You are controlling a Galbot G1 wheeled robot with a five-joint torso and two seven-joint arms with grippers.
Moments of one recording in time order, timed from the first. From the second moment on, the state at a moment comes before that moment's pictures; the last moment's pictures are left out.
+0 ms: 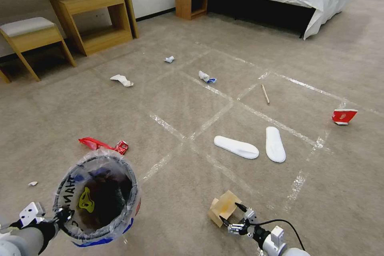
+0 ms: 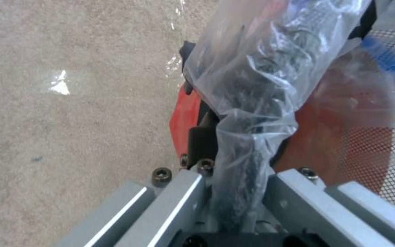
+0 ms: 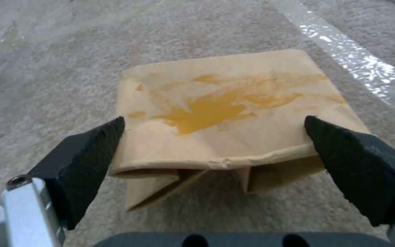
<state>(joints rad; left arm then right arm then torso) 1.77 -1.25 -1.09 -2.43 -1.71 0.74 -1.04 -1.27 0.89 -0.10 1.34 0.60 0.37 -0.26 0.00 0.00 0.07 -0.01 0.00</state>
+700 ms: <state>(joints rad) 1.75 -1.25 -1.07 -2.42 -1.70 0.74 -1.04 -1.32 0.83 0.02 1.41 0.61 0.38 -0.26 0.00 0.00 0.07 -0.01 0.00</state>
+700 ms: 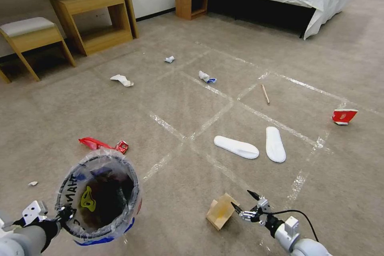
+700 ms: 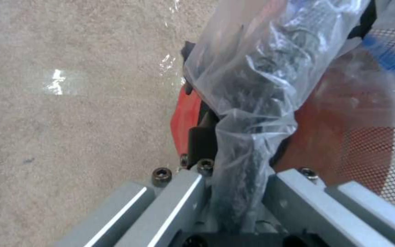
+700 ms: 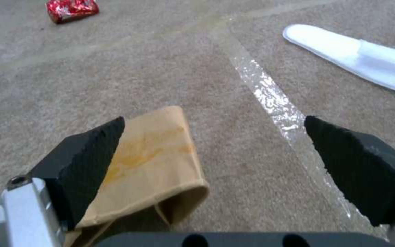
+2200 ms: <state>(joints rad) 1.76 -1.24 -1.07 -2.42 -1.70 0.74 -1.04 -1.27 0.97 -0.07 1.27 0.65 0.38 -0.27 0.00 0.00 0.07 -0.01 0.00</state>
